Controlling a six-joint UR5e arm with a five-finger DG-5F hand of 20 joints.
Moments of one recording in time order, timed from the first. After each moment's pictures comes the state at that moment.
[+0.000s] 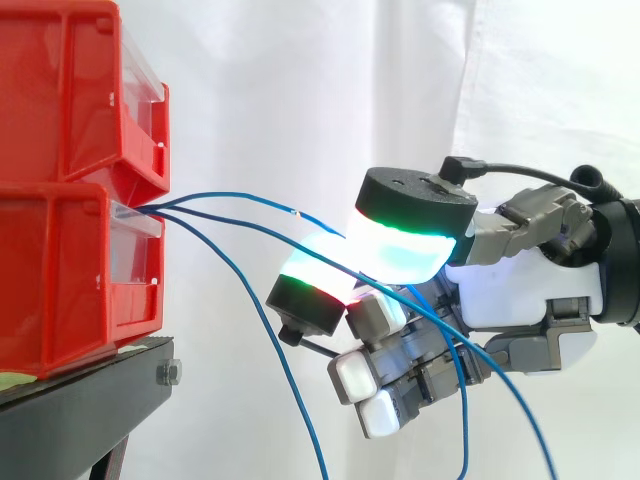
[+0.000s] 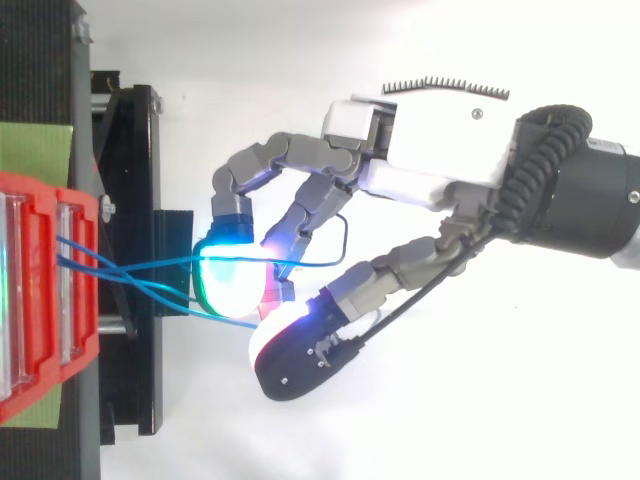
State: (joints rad) arm 0.18 -2.29 -1.16 -2.89 -1.27 0.00
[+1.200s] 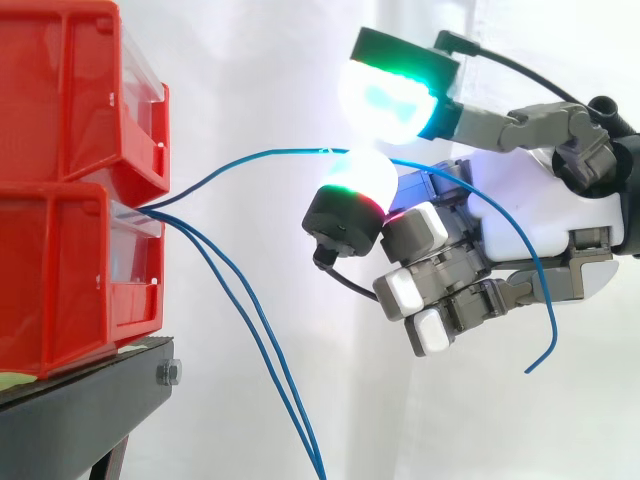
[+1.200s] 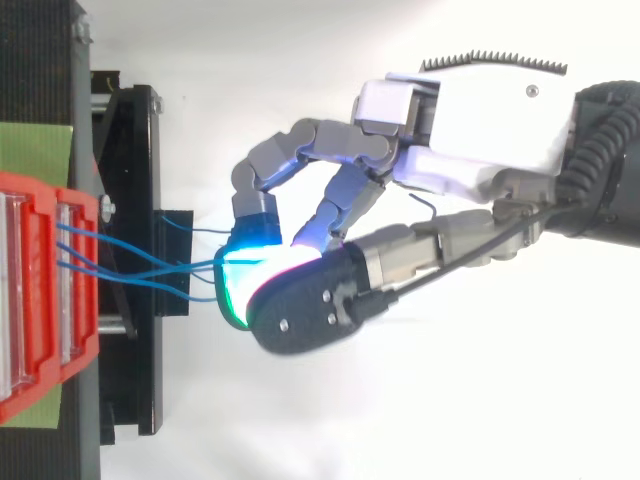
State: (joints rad) arm 0.17 -2.23 -1.16 -2.97 -1.30 -0.01
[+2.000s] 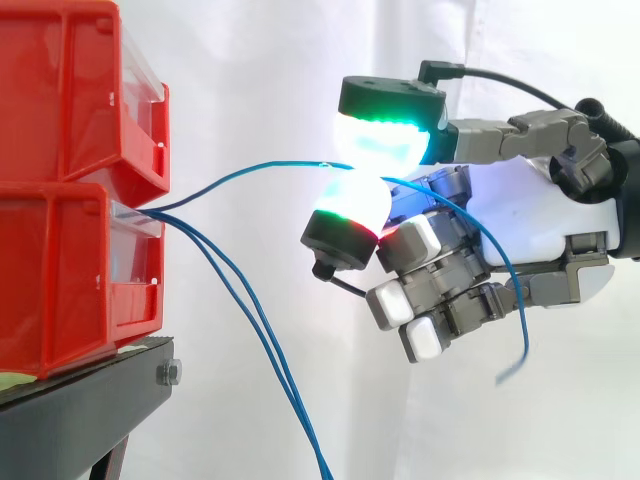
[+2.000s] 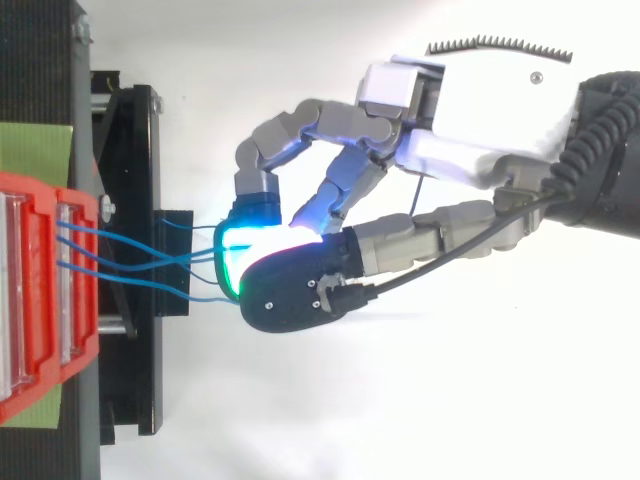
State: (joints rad) arm 0.17 -2.23 -1.16 -2.97 -1.27 -0.03
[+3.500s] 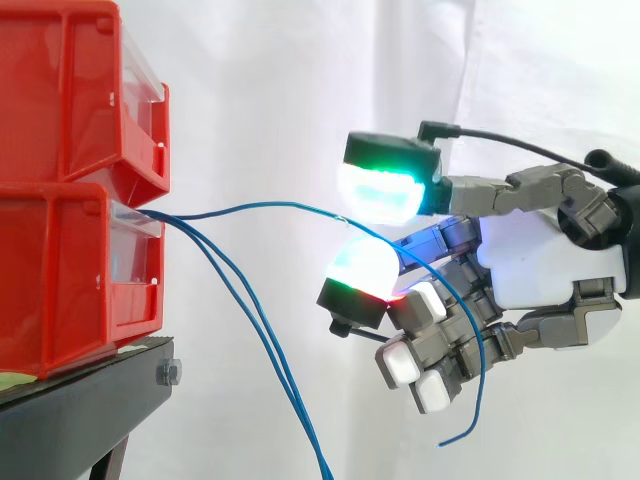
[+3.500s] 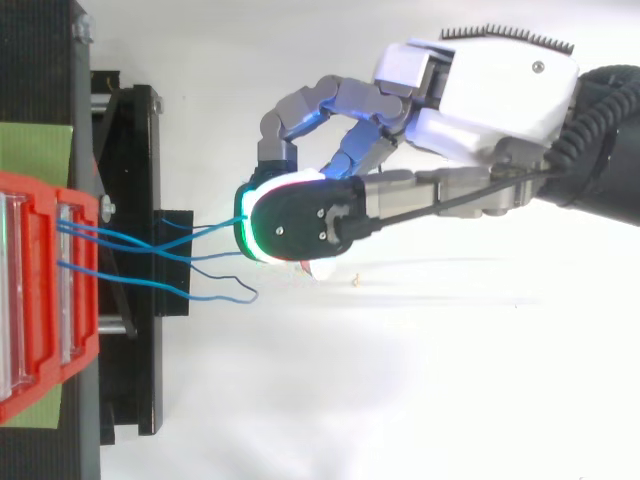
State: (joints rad) arm 0.17 -2.23 -1.22 -2.92 -1.21 -0.07
